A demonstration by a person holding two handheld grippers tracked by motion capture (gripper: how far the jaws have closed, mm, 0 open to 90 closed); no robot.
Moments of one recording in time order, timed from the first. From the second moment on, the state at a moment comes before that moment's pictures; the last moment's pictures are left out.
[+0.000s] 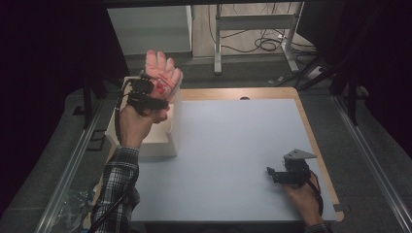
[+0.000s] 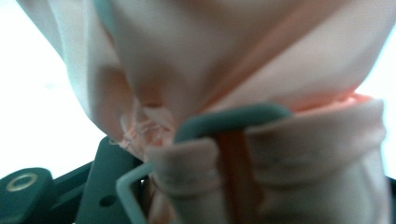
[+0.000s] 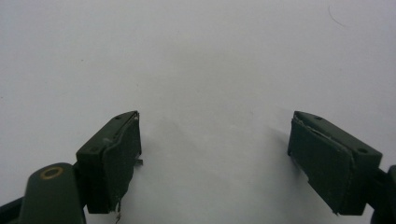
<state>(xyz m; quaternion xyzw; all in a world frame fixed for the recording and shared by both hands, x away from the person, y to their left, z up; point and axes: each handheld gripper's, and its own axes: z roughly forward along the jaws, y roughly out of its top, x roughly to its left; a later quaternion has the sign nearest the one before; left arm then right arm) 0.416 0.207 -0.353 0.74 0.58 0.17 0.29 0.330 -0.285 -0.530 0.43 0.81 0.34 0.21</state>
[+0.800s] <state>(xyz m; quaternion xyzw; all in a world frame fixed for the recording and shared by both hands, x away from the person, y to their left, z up) 0.472 0.206 -0.460 0.74 0.62 0.15 0.21 0.330 -0.285 -0.531 0.43 0.81 0.34 0.21</state>
